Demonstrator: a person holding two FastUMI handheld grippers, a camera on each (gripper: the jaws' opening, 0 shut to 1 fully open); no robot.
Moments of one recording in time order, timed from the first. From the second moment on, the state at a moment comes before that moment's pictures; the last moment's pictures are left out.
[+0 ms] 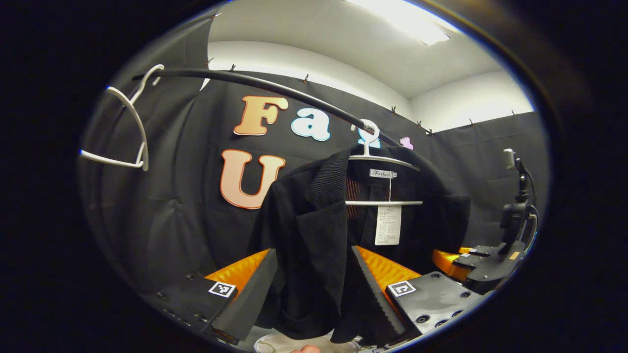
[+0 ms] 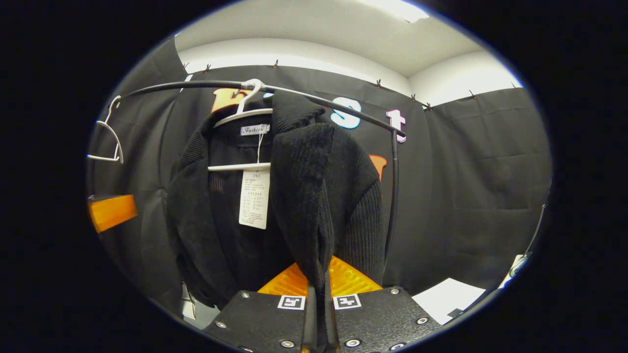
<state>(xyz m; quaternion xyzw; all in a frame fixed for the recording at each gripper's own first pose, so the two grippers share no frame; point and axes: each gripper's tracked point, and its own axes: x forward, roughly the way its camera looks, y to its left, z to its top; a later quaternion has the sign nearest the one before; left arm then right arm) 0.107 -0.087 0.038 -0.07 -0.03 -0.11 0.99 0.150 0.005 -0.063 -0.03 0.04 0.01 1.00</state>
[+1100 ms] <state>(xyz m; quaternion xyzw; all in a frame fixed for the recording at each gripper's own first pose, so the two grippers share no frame) 0.236 -0.061 -0.008 0.00 -0.05 0.09 0.99 0.156 -0.006 -0.064 -0.03 0.03 0.05 1.00</state>
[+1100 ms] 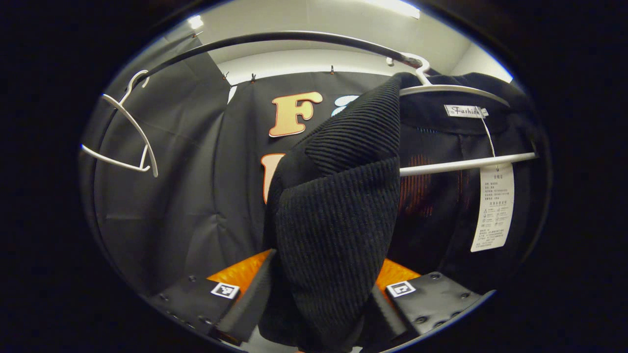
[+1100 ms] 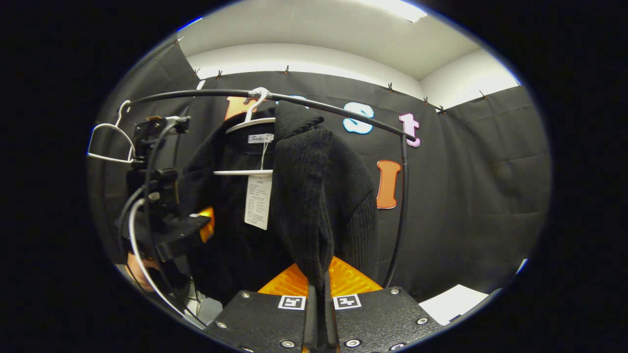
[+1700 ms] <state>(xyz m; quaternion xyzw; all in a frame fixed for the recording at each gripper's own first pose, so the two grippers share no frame) 0.172 -0.072 0.022 -0.03 -0.02 -0.11 0.99 0.121 -0.005 -0.031 -0.03 0.01 -0.05 1.00</state>
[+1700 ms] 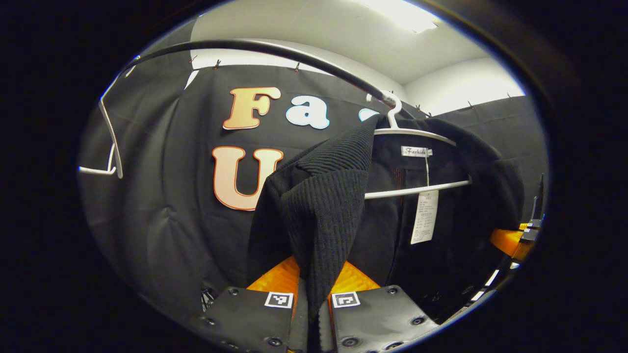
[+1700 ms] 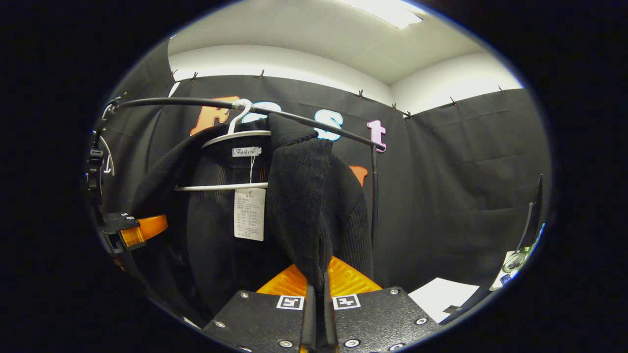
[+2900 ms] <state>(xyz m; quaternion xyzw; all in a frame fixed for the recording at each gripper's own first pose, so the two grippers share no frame) 0.163 -0.054 0.066 -0.04 -0.06 -0.06 1.00 0.175 -0.122 0.162 -0.12 -0.11 -0.11 0.98</state>
